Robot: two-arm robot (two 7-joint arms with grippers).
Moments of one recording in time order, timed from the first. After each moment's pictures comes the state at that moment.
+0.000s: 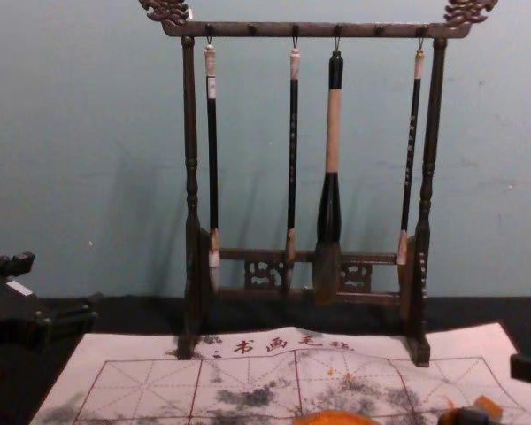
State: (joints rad) left arm -0.20 0.60 0.45 -1.41 -0.25 -0.12 0.03; right arm 0.03 0.62 -0.39 -1.53 0.42 -0.13 0.43
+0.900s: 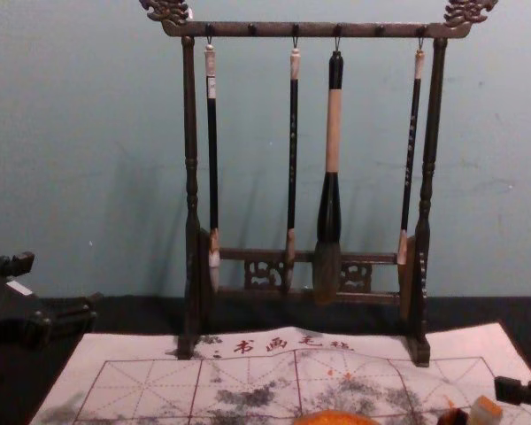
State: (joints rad) left arm -0.20 0.60 0.45 -1.41 -0.25 -0.12 0.03; right arm 0.06 0.56 -0.37 -1.47 0.36 -0.09 0.48
